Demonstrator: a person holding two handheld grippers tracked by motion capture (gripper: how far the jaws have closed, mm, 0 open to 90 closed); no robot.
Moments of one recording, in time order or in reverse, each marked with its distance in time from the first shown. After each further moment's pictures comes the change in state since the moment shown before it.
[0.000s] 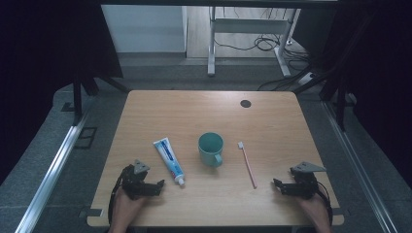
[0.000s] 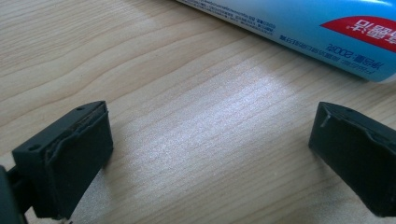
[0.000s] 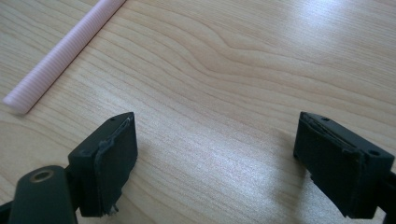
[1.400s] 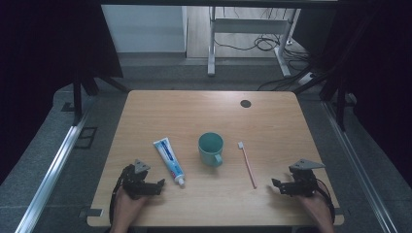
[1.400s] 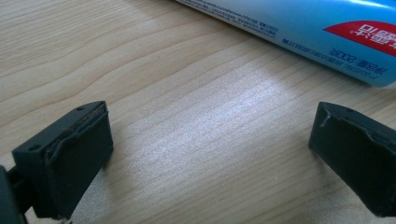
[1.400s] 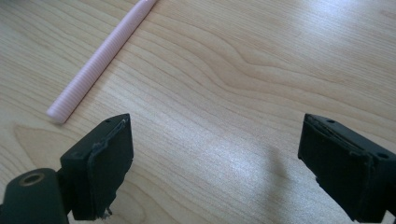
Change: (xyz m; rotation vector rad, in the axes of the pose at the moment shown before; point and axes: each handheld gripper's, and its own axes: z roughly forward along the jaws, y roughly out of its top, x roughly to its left) left arm -0.001 0.001 0.001 0.001 0.008 -0.007; right arm 0.007 0.016 -0.008 0.029 0.031 -0.015
